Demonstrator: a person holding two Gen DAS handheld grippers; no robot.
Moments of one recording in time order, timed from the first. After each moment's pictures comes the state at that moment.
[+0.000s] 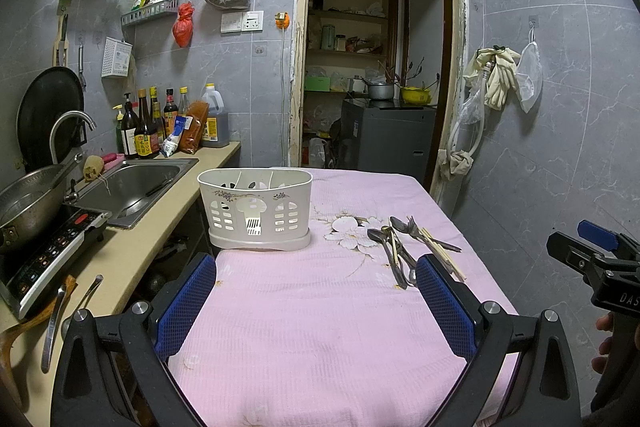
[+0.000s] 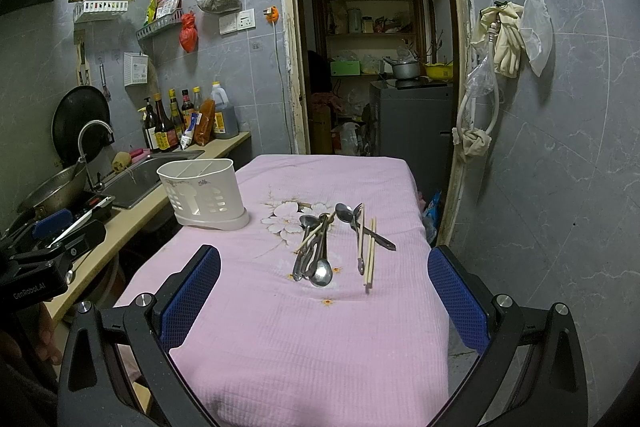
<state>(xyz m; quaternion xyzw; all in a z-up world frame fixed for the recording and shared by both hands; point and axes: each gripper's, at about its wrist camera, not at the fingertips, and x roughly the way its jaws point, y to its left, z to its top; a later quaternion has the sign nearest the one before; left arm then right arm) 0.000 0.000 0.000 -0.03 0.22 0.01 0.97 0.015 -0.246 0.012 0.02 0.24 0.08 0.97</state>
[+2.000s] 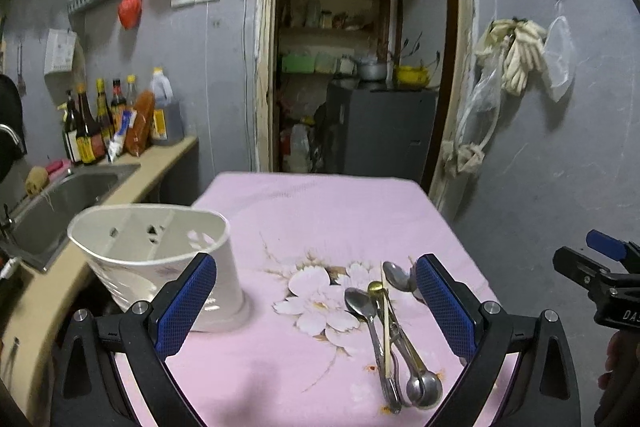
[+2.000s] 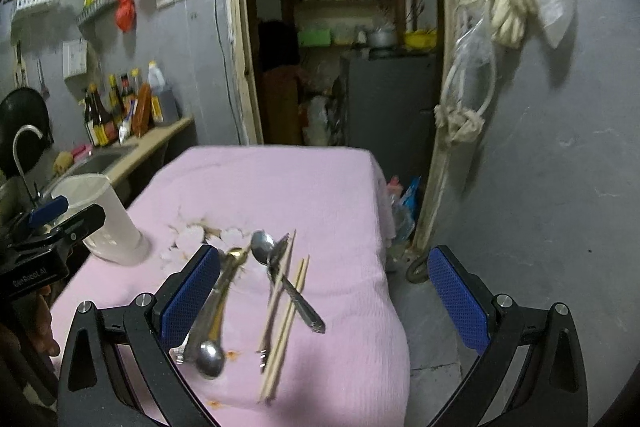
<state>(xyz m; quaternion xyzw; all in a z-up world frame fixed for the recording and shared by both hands) 0.213 -0.067 -0.032 -0.03 0.26 -0.01 0.97 0.234 -0.307 -0.041 0.01 0.31 0.05 0.95</state>
